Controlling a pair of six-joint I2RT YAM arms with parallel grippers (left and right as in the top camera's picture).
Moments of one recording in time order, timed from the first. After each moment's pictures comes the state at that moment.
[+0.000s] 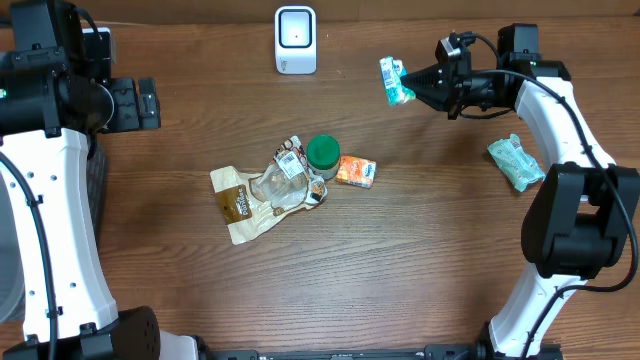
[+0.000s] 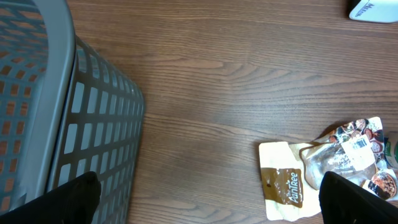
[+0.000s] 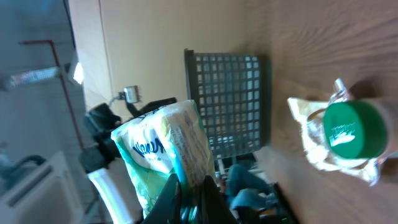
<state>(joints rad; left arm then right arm) 0.17 1.64 1.98 -1.39 -0.08 0.03 -0.07 2.06 1.67 -0.79 -1.54 0.42</state>
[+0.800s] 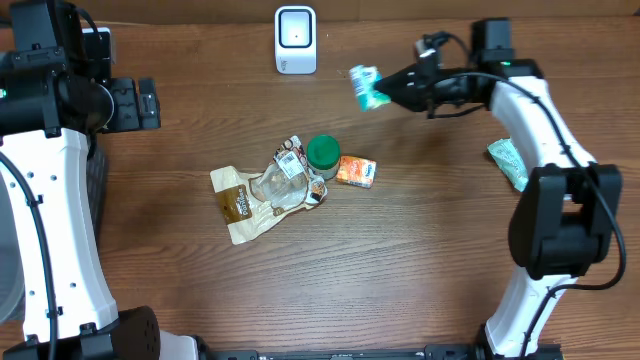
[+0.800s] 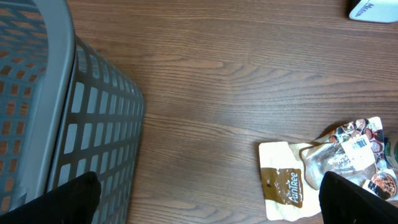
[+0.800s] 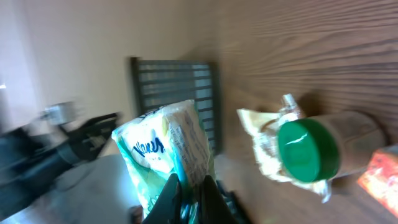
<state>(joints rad) 0.17 1.64 1.98 -1.39 -0.08 0.03 0.06 2.06 1.67 -0.67 -1.26 0.53</state>
